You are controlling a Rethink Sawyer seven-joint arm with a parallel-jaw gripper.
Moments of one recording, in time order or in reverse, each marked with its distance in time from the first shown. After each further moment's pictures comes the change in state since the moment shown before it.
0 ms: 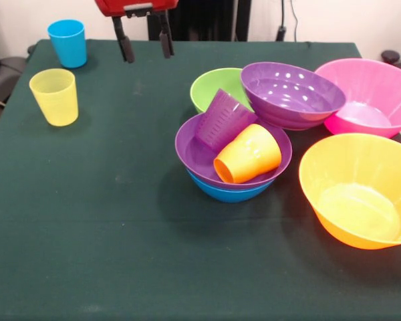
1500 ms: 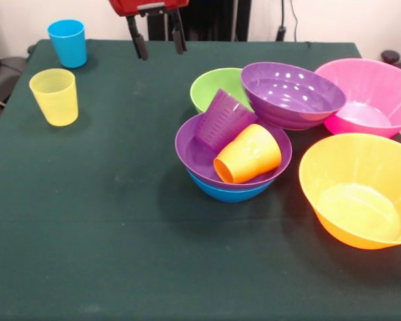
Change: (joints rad) arm 0.005 0.004 -0.006 0.035 0.034 0.000 0.000
